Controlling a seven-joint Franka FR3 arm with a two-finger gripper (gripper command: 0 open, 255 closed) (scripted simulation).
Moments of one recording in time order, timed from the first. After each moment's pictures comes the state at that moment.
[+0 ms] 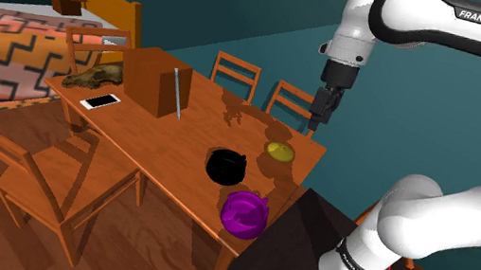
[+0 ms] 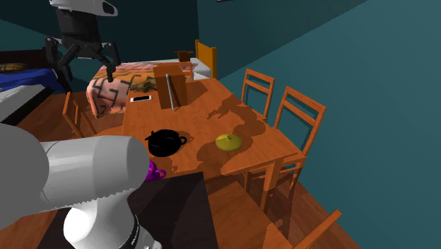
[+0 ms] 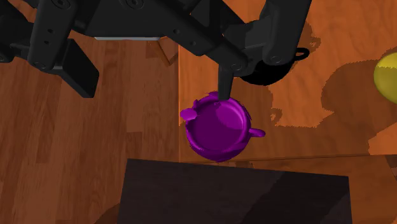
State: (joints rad) arm -0.01 -0.78 0.01 -2.41 0.12 1.50 -0.07
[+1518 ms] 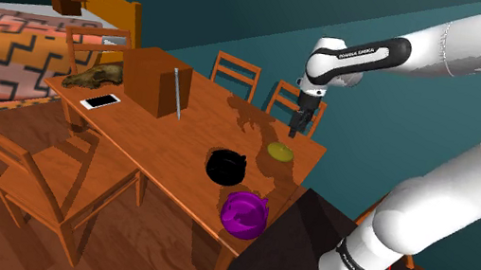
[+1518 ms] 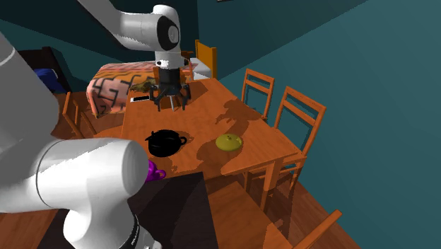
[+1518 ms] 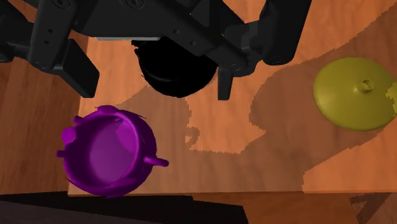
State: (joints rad) arm -0.13 -0.25 -0.28 -2.41 -0.03 2.01 -0.45
